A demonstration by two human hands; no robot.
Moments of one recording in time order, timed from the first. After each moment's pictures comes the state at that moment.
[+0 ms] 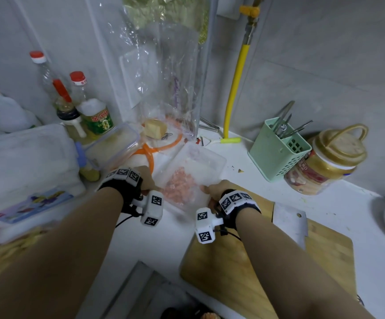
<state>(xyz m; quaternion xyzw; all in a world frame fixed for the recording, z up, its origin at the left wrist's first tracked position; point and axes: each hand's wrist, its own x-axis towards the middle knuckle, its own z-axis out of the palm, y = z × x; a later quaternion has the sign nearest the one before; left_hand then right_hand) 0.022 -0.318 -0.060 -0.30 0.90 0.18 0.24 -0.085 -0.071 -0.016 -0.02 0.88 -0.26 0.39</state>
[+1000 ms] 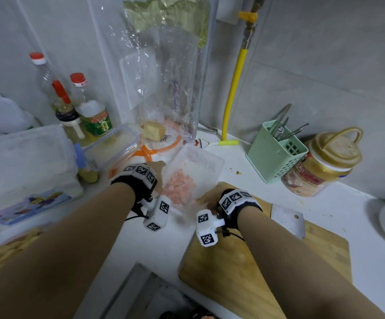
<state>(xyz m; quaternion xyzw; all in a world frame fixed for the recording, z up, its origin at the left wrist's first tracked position) -0.028 -0.324 -0.095 -0.25 0.94 0.09 0.23 -0.086 -0.073 -0.019 -0.07 0.86 -0.21 0.47</state>
